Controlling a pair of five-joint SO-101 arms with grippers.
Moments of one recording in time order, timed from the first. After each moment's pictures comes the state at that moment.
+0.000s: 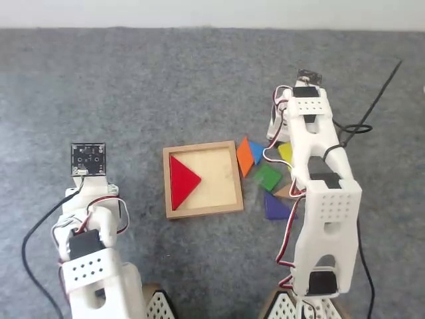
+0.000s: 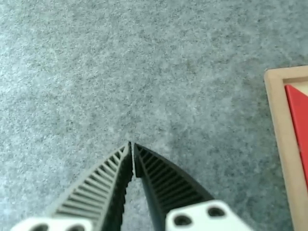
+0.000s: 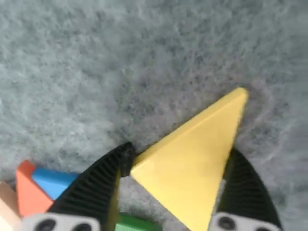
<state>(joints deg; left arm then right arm) -26.1 -69.8 85.1 44.1 -10.1 -6.3 41.9 -22.0 75.8 -19.6</state>
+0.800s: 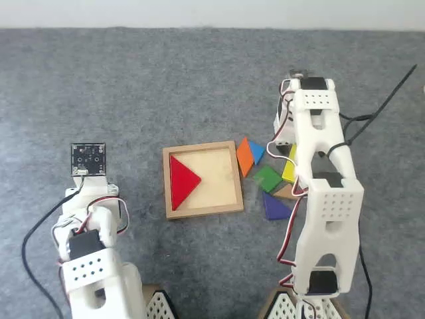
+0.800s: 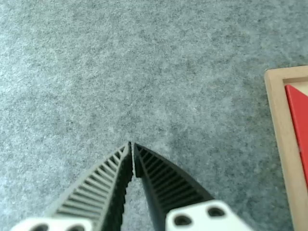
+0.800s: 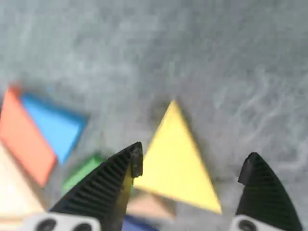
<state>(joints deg) -26.1 -69.8 85.1 44.1 -10.1 -5.8 40.6 -30.2 93.5 0.6</state>
